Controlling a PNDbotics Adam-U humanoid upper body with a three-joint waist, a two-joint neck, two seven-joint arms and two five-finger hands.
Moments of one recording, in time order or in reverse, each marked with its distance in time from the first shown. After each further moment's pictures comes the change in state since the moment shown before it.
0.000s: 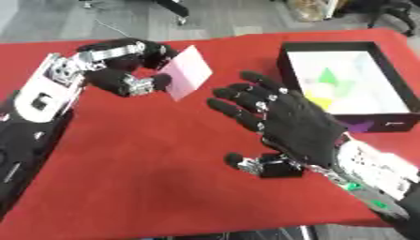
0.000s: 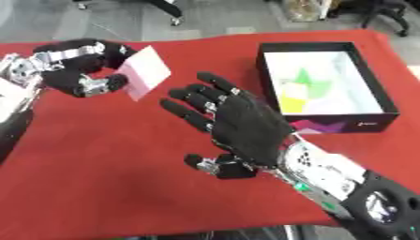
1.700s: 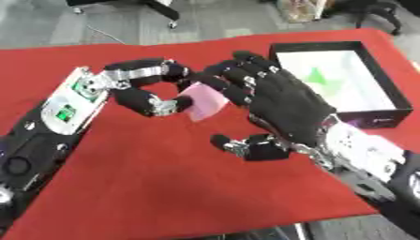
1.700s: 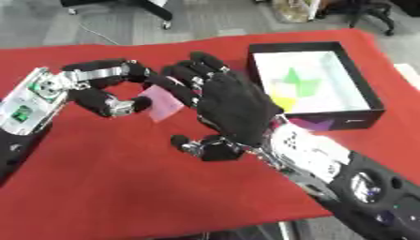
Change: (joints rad) left arm -0.036 -0.055 -0.130 0.021 -0.076 -0.071 0.071; right arm -0.053 0.027 0.001 0.000 -0.064 0.077 0.140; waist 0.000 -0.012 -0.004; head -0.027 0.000
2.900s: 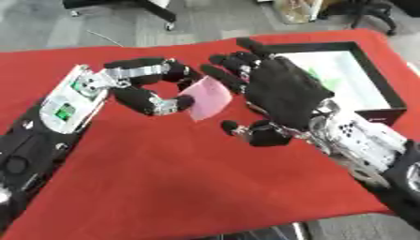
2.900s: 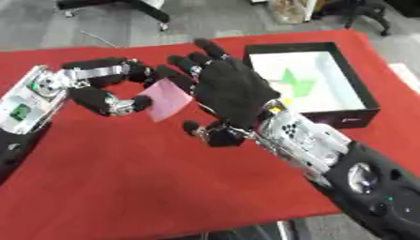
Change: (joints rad) left arm -0.023 -0.007 -0.004 0.016 0.016 0.021 -0.021; right arm -0.044 0.008 -0.049 0.000 0.146 0.022 0.201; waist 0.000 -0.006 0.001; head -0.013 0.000
